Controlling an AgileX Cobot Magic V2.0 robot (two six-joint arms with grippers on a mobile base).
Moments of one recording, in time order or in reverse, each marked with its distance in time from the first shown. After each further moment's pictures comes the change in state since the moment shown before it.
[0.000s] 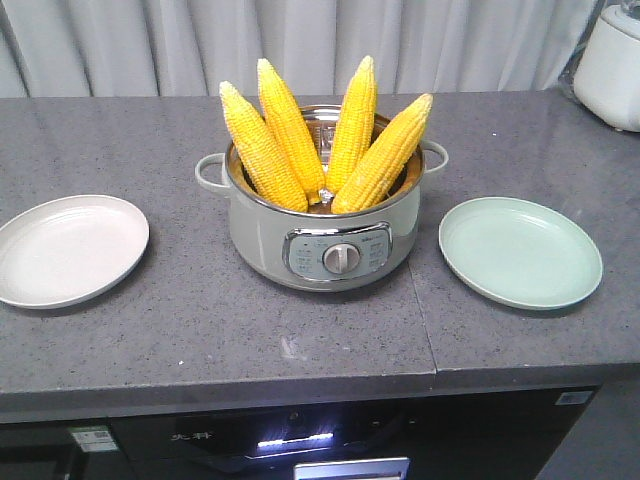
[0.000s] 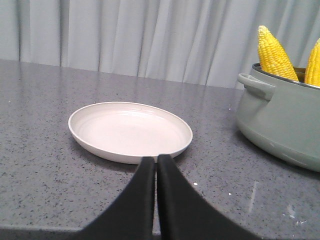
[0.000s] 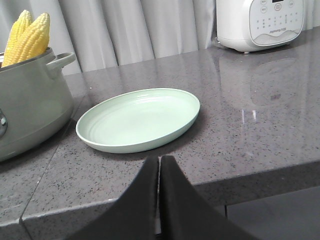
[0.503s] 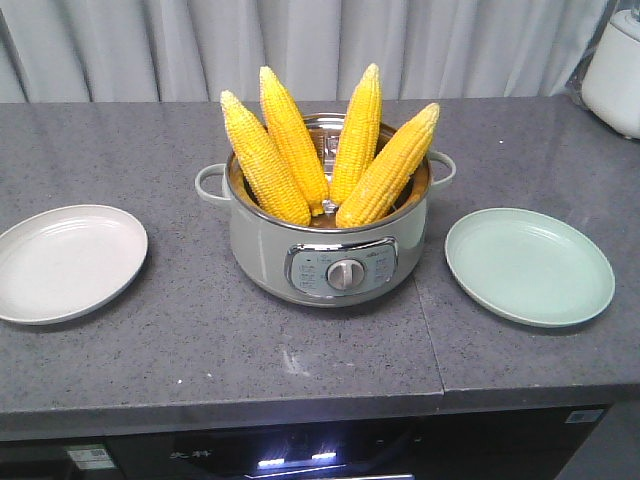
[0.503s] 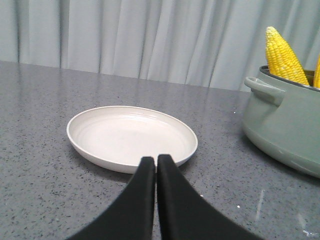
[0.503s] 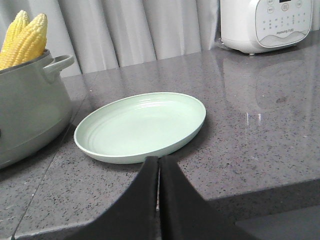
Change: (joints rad) left arm 0.000 0.000 0.000 0.000 0.000 0.000; right arm 0.000 0.000 0.000 0.000 0.000 0.000
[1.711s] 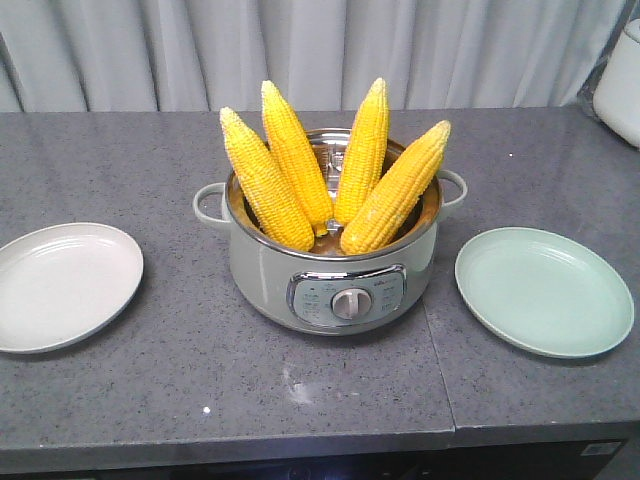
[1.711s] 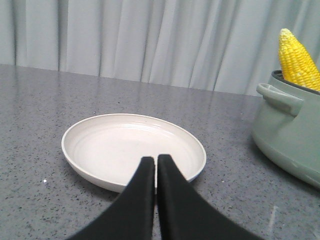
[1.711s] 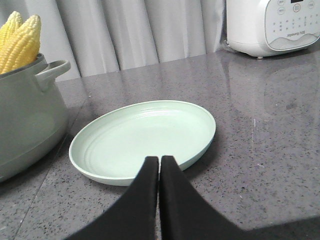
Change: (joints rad) left arm 0.000 0.000 0.000 0.000 0.000 0.000; right arm 0.000 0.000 0.000 0.000 0.000 0.000
